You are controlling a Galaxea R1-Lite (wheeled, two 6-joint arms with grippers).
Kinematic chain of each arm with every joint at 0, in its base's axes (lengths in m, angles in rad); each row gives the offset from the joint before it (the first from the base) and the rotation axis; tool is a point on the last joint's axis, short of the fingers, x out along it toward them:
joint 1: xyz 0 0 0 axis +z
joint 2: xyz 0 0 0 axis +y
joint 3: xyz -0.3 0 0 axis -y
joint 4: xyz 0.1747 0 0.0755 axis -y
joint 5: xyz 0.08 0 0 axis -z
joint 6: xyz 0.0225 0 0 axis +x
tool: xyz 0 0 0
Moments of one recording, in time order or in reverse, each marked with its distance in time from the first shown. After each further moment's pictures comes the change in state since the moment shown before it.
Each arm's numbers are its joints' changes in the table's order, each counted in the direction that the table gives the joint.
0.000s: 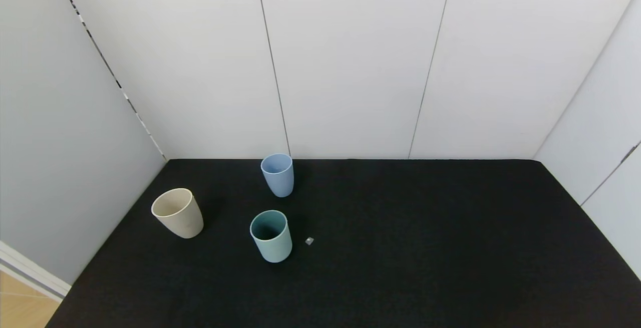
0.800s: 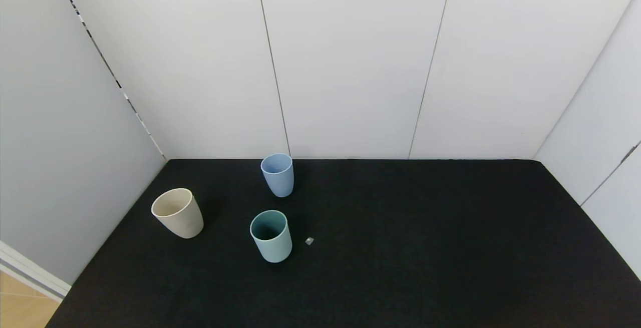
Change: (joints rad) left arm 0.000 -0.047 -0.100 0.077 0.061 -0.088; right arm 0.000 0.000 0.000 0.000 0.000 0.000
